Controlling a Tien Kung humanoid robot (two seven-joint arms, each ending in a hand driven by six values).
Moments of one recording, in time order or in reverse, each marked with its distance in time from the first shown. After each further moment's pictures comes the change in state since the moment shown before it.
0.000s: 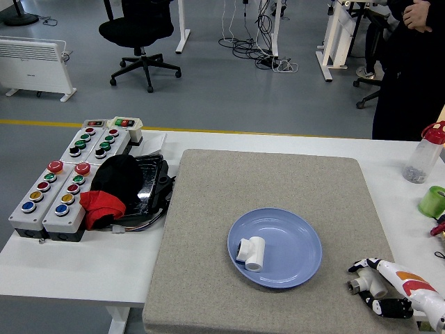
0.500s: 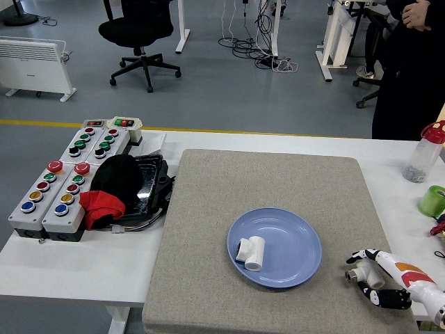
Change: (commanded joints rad) left arm -0.003 0.001 0.007 0.000 -0.010 -0.001 -0.001; right arm 0.038 0.006 0.008 0.025 0.010 -0.012 0.000
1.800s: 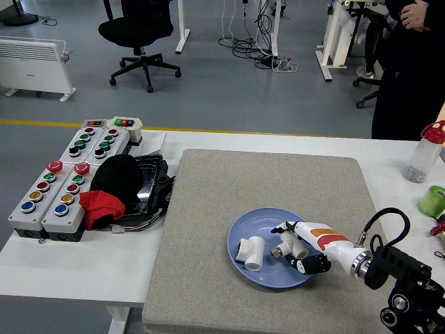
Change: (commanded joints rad) left arm -0.007 0.001 0.023 0.000 -0.037 0.002 -0.002; right arm 0.400 0.200 -0.324 -0.209 -0.012 0.055 -0.043
